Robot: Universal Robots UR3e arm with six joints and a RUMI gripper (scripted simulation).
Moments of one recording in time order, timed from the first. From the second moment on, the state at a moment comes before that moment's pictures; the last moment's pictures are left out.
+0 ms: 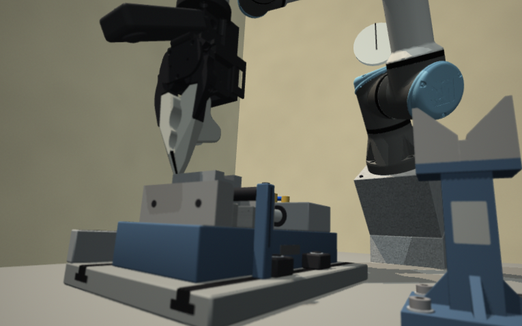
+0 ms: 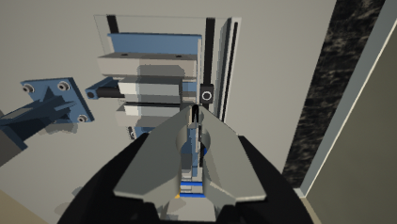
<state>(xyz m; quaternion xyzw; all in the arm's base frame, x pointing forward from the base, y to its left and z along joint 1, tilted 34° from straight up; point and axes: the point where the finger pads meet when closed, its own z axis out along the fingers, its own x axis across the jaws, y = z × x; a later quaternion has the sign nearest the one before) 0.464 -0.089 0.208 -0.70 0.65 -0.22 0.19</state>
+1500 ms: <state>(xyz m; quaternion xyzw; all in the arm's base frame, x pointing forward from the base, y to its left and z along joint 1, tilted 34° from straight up) 0.467 -0.089 0.204 -0.70 0.65 -0.22 0.19</state>
